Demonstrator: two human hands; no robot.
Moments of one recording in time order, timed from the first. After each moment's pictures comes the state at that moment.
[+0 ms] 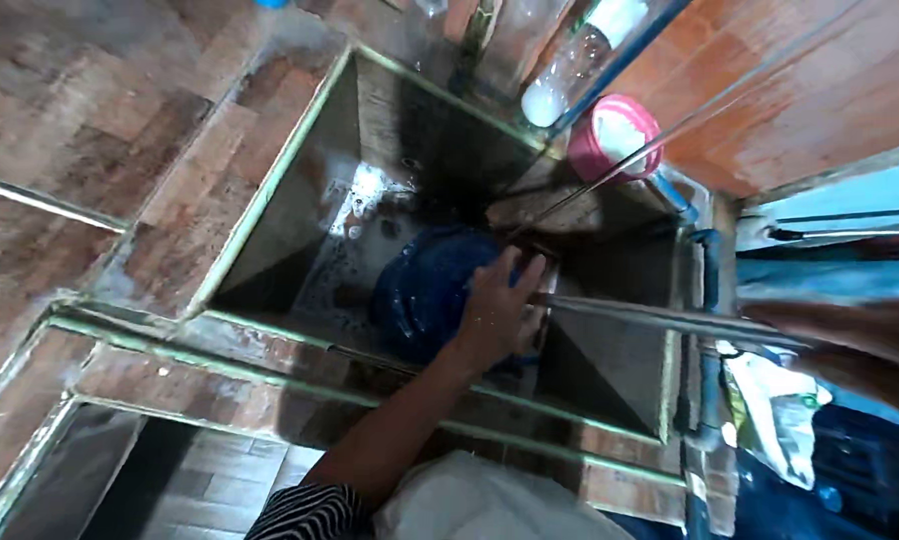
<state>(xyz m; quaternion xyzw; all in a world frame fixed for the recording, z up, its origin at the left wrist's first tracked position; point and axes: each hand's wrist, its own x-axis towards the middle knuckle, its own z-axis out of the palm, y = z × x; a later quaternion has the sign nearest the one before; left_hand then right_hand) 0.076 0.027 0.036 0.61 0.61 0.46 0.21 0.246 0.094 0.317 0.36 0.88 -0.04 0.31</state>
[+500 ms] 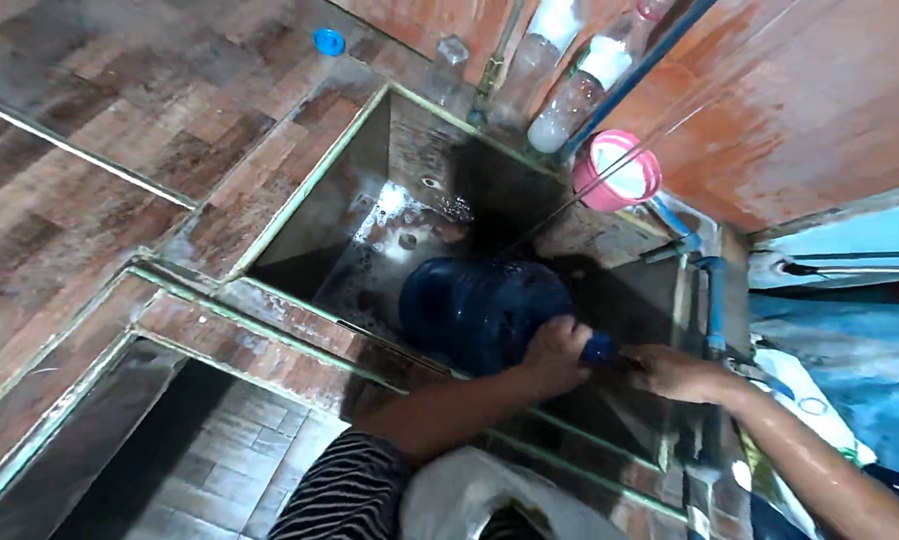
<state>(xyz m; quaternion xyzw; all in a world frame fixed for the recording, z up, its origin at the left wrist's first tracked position) 0.184 0.039 0.044 0.63 0.58 0.30 0.43 0.320 0.136 0.150 0.46 0.73 -0.23 0.45</state>
